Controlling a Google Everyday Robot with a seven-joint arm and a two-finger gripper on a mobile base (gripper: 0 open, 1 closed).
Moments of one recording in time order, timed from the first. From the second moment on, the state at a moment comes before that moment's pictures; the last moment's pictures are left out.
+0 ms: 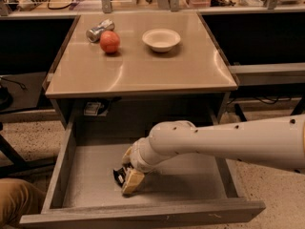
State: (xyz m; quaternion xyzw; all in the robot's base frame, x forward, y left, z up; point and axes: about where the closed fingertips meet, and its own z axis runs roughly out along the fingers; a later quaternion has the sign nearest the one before) arm 0.483 0.081 0.586 -0.70 0.65 0.15 0.27
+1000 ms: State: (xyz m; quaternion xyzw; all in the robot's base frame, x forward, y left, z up) arm 0.480 0.081 0.595 -0.70 0.65 0.15 0.27
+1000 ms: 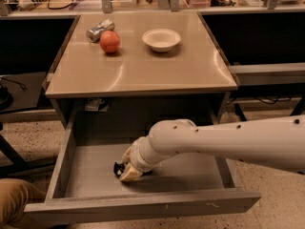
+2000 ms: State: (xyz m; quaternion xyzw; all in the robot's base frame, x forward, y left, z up) arm 0.496 0.033 0.753 -0.71 0.61 0.06 0.35
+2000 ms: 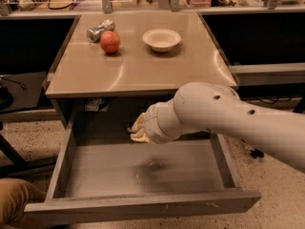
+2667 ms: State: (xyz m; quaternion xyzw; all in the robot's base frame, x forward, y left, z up) arm 0.500 0.026 0.765 -0.70 0.61 0.05 0.36
